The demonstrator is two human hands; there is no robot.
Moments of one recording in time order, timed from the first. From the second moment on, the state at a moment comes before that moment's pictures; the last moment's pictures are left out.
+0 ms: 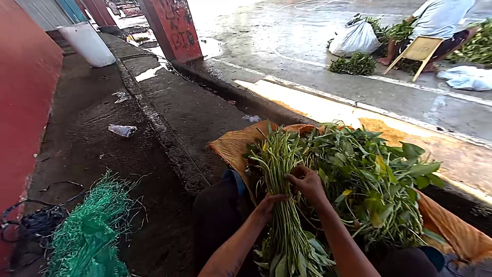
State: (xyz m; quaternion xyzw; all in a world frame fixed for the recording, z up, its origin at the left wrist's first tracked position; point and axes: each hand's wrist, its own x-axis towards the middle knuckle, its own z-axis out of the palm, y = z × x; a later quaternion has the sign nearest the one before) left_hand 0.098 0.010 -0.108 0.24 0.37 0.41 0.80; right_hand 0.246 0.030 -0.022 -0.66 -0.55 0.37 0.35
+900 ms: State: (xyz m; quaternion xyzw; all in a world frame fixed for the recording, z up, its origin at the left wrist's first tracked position) left_hand 0.093 -0.001 -0.095 0.23 0.35 0.42 0.81; right_hand 0.222 0.001 -0.039 -0.55 -0.65 0.26 0.46
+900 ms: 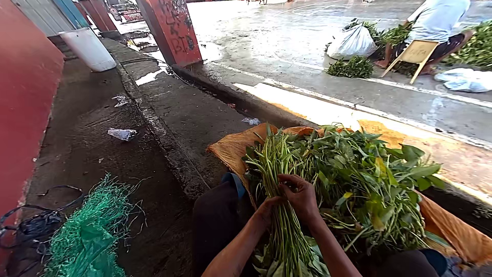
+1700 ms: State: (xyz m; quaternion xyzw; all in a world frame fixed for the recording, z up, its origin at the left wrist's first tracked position) left_hand 0.086 0.005 -0.097 0.26 0.33 0.45 0.78; right_hand 0.239 -0.047 -0.056 -0.57 -0.68 0.26 0.38
